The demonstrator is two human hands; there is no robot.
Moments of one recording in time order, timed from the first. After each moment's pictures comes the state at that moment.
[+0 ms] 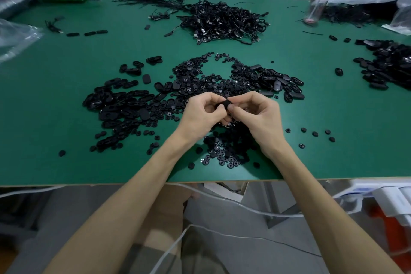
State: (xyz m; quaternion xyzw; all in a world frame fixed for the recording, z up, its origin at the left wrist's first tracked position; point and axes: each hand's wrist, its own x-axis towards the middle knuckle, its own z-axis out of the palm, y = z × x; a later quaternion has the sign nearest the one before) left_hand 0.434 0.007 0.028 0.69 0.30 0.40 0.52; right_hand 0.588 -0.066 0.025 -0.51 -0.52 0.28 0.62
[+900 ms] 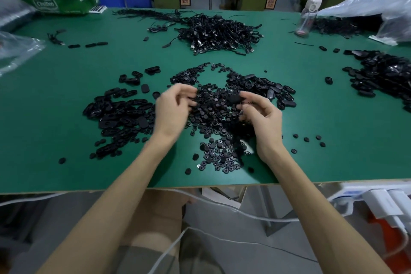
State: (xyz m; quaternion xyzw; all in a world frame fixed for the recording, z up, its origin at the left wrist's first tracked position) left_hand 0.408 0.027 0.050 0.70 0.43 0.45 0.35; right_hand 0.595 -0.065 0.029 -0.54 -0.39 0.27 0.70
